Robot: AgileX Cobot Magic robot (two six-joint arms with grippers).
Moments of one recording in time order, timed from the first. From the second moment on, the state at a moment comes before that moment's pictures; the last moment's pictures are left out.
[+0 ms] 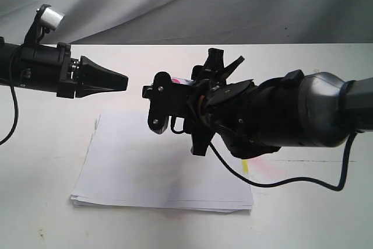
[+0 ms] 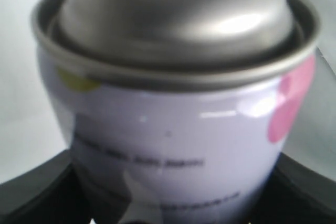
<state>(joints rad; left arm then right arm) -0.01 1.82 -1.05 -1.39 1.21 1.71 0.83 1.85 -1.05 -1.55 0.47 0.68</state>
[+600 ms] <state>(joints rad) -0.11 1.82 -1.05 -1.39 1.20 1.71 0.83 1.85 -1.05 -1.55 0.47 0.68</state>
